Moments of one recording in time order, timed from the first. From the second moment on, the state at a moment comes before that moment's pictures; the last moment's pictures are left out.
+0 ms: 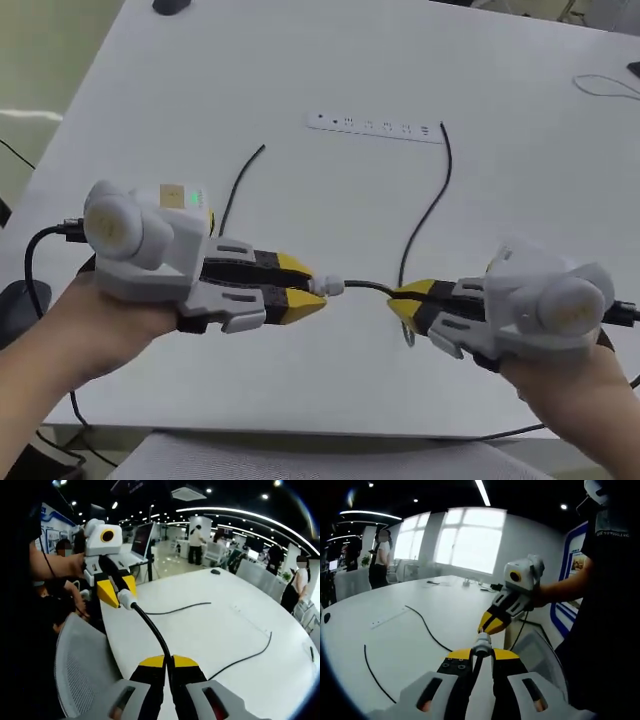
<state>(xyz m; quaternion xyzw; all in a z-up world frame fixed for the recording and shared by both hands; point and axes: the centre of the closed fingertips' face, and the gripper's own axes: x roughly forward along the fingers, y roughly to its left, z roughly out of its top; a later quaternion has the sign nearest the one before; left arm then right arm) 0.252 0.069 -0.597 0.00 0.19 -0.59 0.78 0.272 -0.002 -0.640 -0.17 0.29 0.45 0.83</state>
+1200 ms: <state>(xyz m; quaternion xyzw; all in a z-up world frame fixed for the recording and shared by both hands) 0.248 0.069 -0.603 0.00 0.21 -0.59 0.78 0.270 -0.037 -0.662 -0.13 0.33 0.40 0.85</state>
